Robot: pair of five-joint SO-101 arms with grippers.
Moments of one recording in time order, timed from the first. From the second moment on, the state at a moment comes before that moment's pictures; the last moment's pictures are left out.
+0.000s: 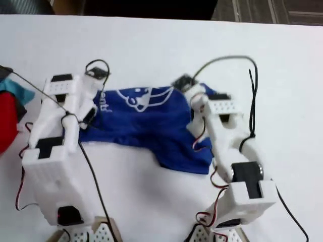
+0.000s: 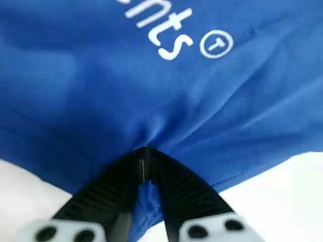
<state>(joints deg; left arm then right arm) -15.2 28.8 0.5 75.7 -33.4 -8.7 8.0 27.2 59.3 36.1</state>
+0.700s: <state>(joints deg) -17.1 19.3 6.7 86.9 -38.7 -11.3 -12.4 35.0 63.0 36.5</state>
